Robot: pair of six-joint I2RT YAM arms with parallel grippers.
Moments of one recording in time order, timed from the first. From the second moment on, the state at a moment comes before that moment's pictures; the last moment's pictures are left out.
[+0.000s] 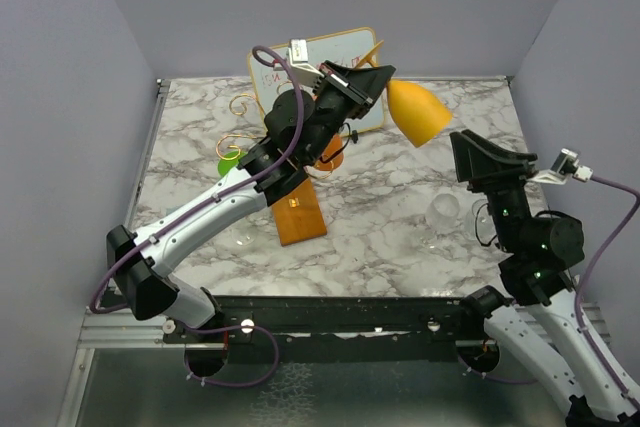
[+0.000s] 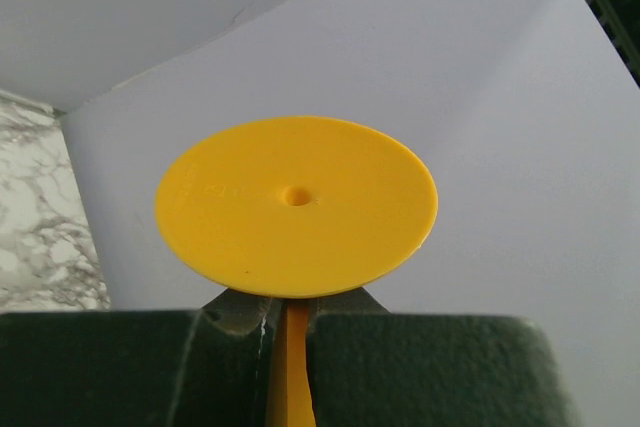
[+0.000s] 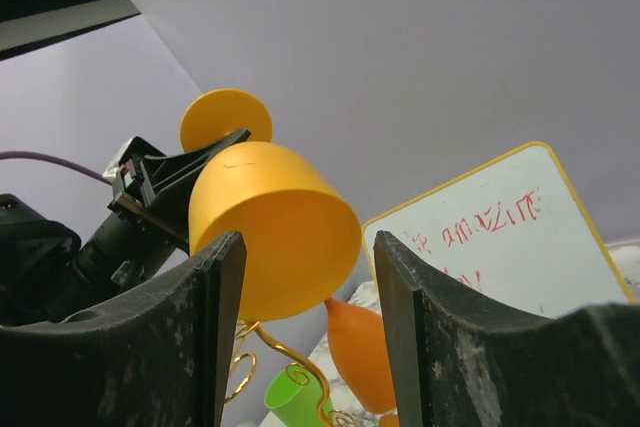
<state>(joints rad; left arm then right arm) -0.90 1.47 1.50 0.25 -0.28 -1.13 0.46 0.51 0.65 0.40 0.12 0.65</state>
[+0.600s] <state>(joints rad) -0.90 1.43 1.53 0.28 0.10 -0.51 0.46 0.71 1.28 -0.22 -0.05 0.66</state>
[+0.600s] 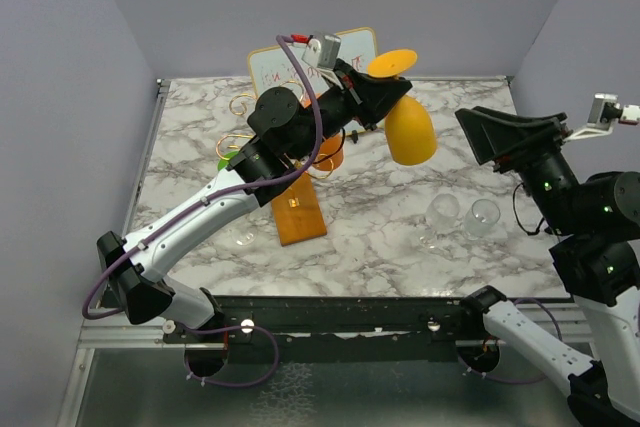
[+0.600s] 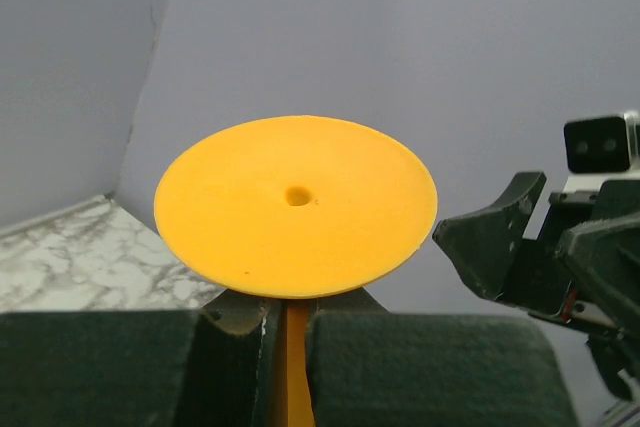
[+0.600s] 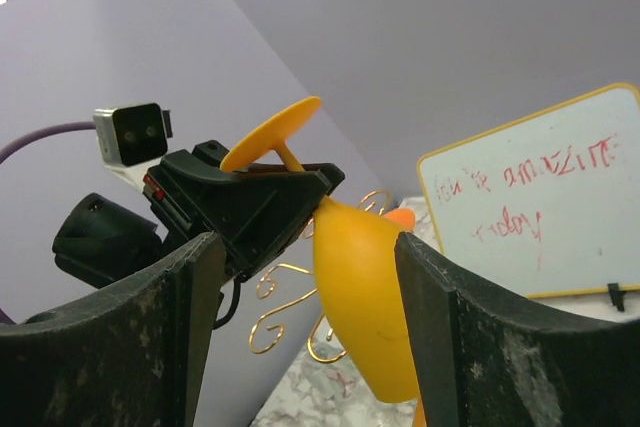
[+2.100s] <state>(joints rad) -0.90 1.23 1.32 0.22 0.48 0.09 0.46 0.88 1.29 -0.28 -0.35 1.16</state>
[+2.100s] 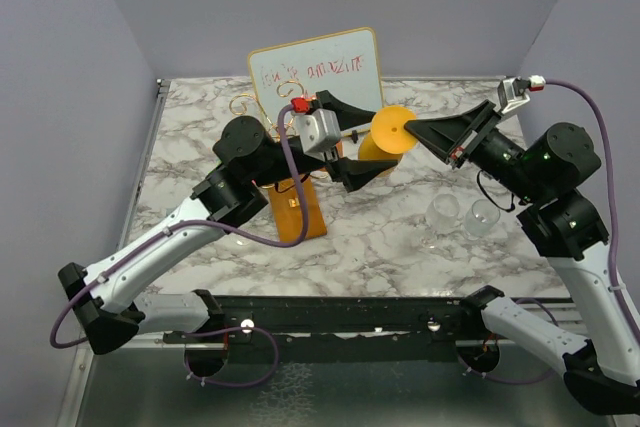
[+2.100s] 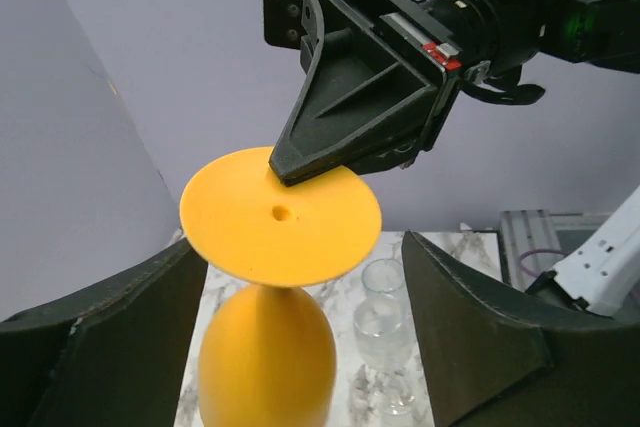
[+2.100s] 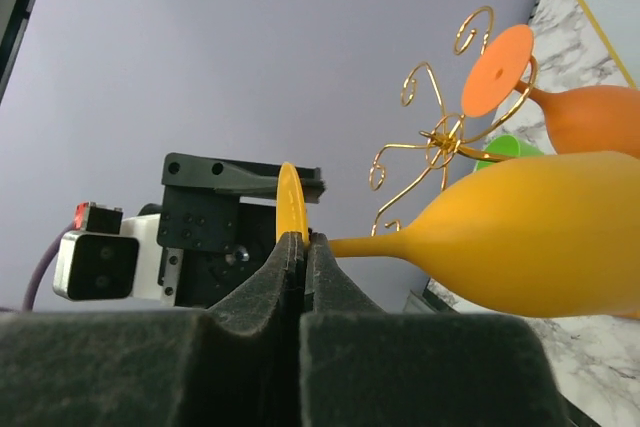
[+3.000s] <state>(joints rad) -0.91 0.67 1.13 -0.17 -0.12 -0.05 0.48 1.00 1.08 -0.09 -0.39 1.10</state>
